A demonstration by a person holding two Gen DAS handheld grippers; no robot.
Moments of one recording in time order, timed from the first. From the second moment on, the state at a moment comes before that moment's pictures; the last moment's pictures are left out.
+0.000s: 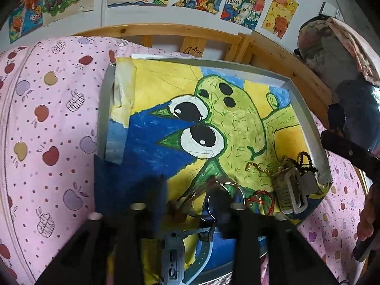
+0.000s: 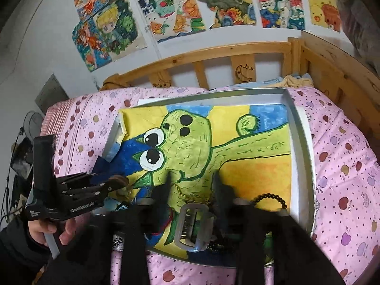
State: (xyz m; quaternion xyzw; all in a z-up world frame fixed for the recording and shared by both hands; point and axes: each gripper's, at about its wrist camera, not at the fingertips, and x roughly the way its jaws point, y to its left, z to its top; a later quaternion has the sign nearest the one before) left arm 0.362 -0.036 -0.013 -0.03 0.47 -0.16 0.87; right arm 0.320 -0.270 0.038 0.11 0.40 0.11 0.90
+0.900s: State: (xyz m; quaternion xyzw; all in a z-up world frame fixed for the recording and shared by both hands) left arm 0.240 0.052 0.007 0.01 0.40 -0.17 0.90; right arm 0.229 -0.234 0.002 0.10 0.45 0.28 0.84
